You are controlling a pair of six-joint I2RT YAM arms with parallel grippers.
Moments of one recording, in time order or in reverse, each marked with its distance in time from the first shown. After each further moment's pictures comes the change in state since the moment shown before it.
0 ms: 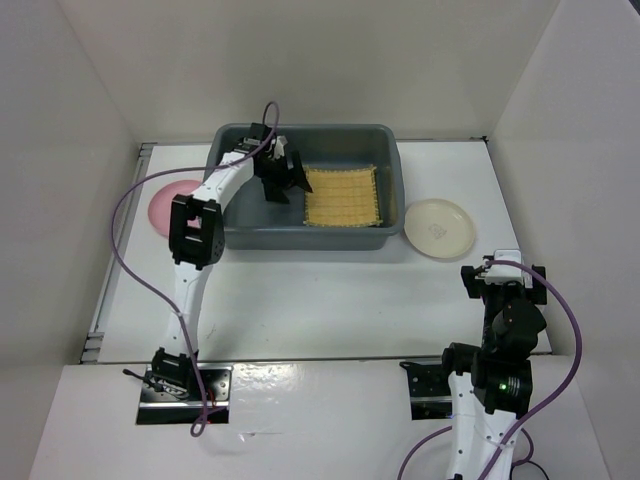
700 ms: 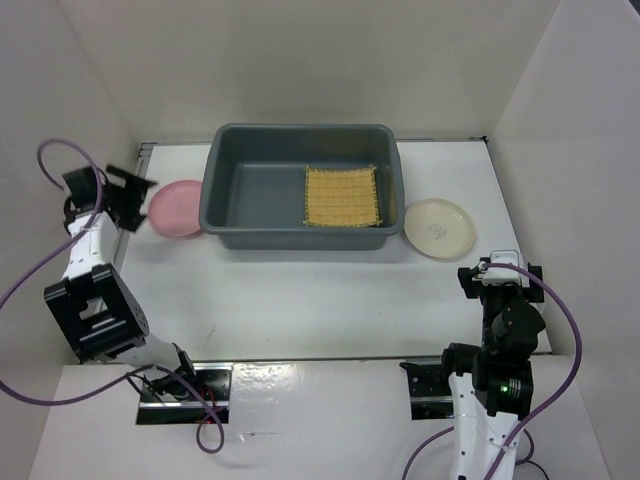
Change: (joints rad) left arm 0.721 -1.000 -0.972 0.441 -0.224 -0.277; right arm 0.037 -0.015 -0.007 0.008 -0.013 -0.005
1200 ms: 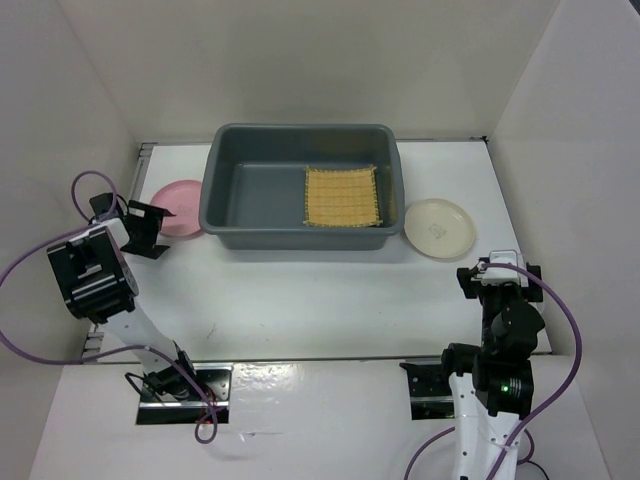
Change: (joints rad) left arm 0.043 0.296 -0.214 0.122 0.064 -0.126; right arm 0.018 0.000 -0.004 0.000 0.005 0.000
